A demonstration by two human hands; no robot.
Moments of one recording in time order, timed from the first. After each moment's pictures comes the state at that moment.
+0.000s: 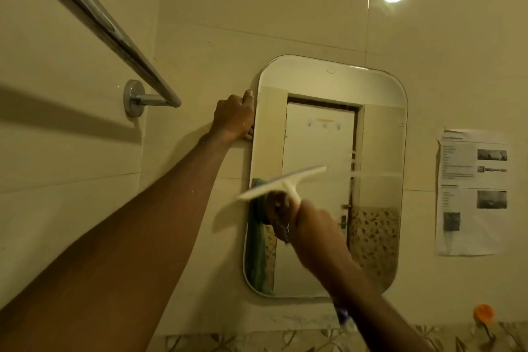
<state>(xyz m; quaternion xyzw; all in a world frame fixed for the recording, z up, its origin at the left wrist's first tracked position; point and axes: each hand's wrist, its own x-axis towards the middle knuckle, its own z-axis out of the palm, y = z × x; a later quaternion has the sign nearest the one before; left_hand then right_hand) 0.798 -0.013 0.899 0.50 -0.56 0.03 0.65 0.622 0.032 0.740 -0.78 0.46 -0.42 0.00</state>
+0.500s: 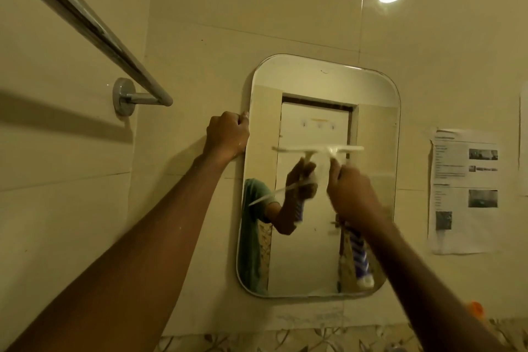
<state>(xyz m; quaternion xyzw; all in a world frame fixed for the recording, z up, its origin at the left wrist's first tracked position) 0.794 -0.015 0.868 0.54 -0.56 0.14 0.61 0.567 -0.007 0.796 -0.71 0.48 -0.52 0.02</state>
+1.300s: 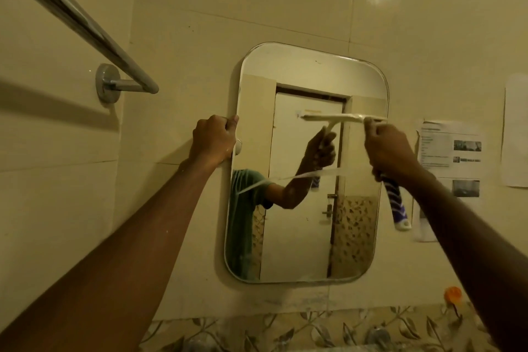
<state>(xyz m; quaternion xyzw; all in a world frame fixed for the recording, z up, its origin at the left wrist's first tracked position) 0.791 -0.011 0.841 0.57 -0.55 0.19 0.58 0.496 -0.020 0.850 -0.68 0.47 -0.56 0.01</state>
